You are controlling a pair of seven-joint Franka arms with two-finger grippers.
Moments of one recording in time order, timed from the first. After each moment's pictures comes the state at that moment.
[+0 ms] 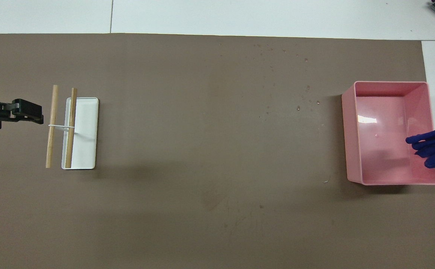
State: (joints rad) left arm -0.04 0.00 0.00 -1.67 0.02 1.66 -0.10; right arm -0.17 -0.12 -0.09 -1.70 -0.07 1.70 0.02
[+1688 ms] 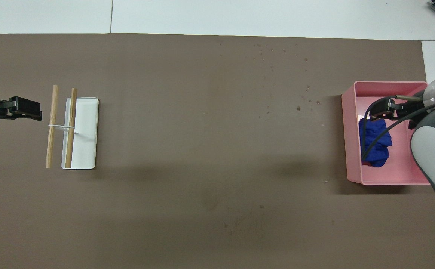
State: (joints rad) left arm -0.05 -0.03 0.00 -1.67 0.02 1.69 -0.10; right arm -0.04 0.02 0.04 -1.72 -0.06 1.74 0.25
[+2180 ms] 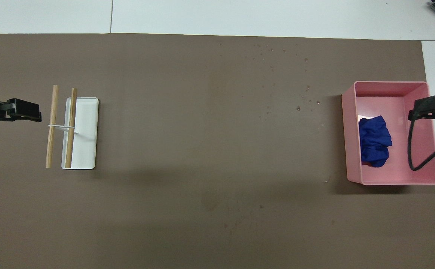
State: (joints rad) left arm -0.05 -0.05 -0.01 -1.68 0.02 1.68 -0.10; right arm -0.07 -0.05 0.00 -1.59 0.00 1.58 0.22
